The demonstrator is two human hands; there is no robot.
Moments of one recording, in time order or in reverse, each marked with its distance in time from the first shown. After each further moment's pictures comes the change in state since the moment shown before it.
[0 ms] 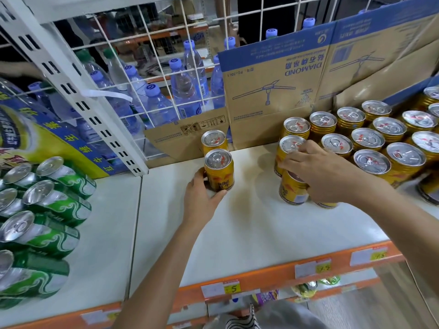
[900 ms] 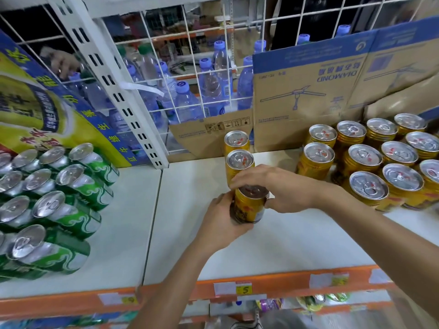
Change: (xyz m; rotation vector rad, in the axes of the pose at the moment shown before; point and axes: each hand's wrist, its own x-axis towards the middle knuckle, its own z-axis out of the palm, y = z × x) left_hand -0.051 0.004 -0.014 -0.027 -0.181 0.096; right_hand 0.057 -0.060 -0.009 0.597 0.033 -0.431
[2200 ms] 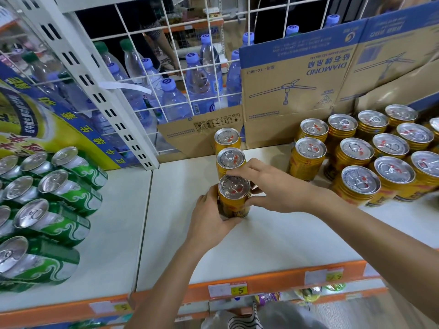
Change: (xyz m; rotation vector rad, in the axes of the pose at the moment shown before) left_hand 0.003 0.005 -0.007 0.048 0.041 -0.072; right_hand -0.001 0.004 0.013 0.092 0.115 0.133
